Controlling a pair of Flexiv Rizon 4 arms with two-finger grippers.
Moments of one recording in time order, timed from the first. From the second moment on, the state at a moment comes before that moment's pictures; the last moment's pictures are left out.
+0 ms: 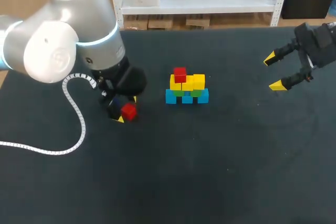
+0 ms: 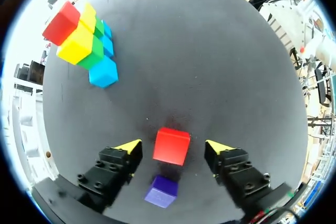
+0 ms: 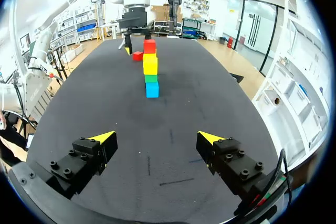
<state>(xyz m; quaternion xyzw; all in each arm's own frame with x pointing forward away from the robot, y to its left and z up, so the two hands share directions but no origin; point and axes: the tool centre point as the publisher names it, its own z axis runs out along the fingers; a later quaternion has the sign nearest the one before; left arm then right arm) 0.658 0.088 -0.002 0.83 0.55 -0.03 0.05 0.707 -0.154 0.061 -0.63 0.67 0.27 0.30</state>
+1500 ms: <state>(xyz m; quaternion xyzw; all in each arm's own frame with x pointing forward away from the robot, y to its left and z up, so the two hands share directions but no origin) 0.570 -0.080 0.057 0.72 0.69 -0.02 0.07 0.707 -0.154 0.061 -0.63 0.67 0.27 0.30</state>
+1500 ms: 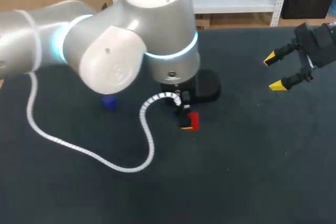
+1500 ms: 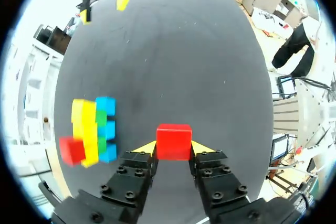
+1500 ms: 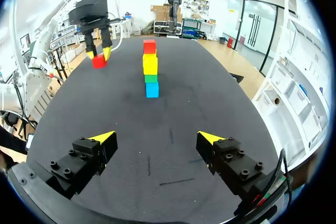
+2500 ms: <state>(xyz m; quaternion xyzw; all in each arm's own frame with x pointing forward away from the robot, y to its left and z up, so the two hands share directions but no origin) 0.566 -0.171 0.017 0.77 0.64 -0.01 0.04 0.707 -0.154 0.061 -0.63 0.67 0.27 0.30</state>
